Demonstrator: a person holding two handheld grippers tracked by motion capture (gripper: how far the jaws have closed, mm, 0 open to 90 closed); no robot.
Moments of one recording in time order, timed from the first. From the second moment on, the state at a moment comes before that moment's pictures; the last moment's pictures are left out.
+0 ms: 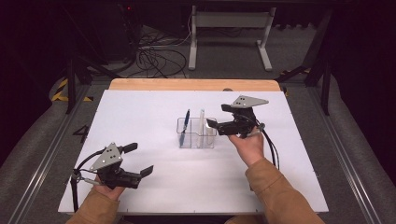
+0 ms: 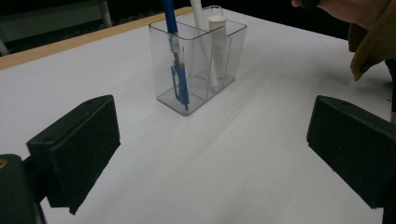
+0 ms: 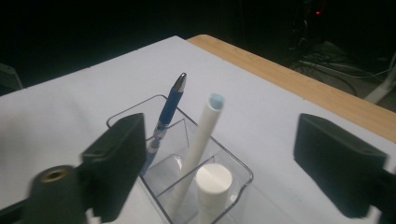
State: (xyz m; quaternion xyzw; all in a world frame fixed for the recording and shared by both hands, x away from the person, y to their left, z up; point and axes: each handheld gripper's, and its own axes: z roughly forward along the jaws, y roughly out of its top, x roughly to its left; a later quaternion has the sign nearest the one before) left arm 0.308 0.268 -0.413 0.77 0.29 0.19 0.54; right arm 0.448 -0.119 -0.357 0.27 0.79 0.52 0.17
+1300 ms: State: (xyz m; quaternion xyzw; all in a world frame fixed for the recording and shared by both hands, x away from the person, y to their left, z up) left arm 0.300 0.273 -0.410 0.76 0.29 0.20 0.54; right arm 0.383 -0.164 -0.347 0.20 0.79 0.55 0.19
